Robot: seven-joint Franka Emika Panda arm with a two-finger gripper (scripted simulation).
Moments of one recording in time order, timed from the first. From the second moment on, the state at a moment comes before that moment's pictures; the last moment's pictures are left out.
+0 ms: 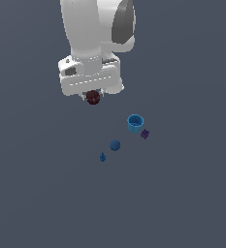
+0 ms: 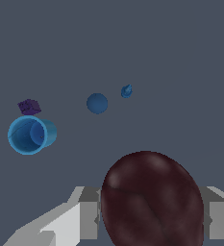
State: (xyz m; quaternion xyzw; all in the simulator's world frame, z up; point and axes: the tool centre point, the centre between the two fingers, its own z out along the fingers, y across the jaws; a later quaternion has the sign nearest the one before) arm -0.087 -0.076 0.290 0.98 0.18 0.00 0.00
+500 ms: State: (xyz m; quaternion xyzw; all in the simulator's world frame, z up) arm -0.118 -0.057 0.360 0.98 0.18 0.00 0.00
